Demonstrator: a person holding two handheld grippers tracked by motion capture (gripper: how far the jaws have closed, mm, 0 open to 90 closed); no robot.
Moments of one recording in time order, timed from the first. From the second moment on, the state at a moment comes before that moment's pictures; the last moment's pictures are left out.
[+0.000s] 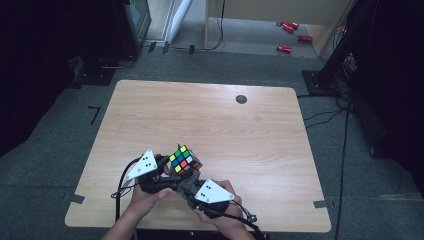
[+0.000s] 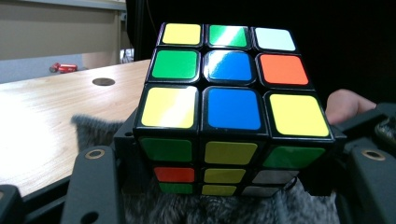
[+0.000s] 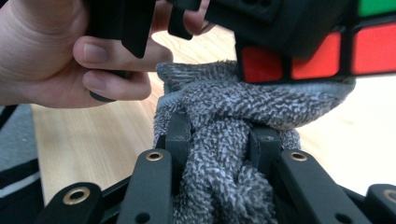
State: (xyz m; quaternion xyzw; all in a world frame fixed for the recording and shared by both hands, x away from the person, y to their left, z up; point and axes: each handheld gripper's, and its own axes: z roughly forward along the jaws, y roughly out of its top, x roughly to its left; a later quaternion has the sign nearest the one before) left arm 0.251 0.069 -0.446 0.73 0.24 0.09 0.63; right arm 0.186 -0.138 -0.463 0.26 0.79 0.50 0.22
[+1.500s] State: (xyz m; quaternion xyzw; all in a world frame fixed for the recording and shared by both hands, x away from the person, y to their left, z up) left arm 0.250 0.066 -0.448 0.73 0.25 0.09 0.63; right arm 0.189 -0.152 -0.466 0.29 0.77 0.50 0.27
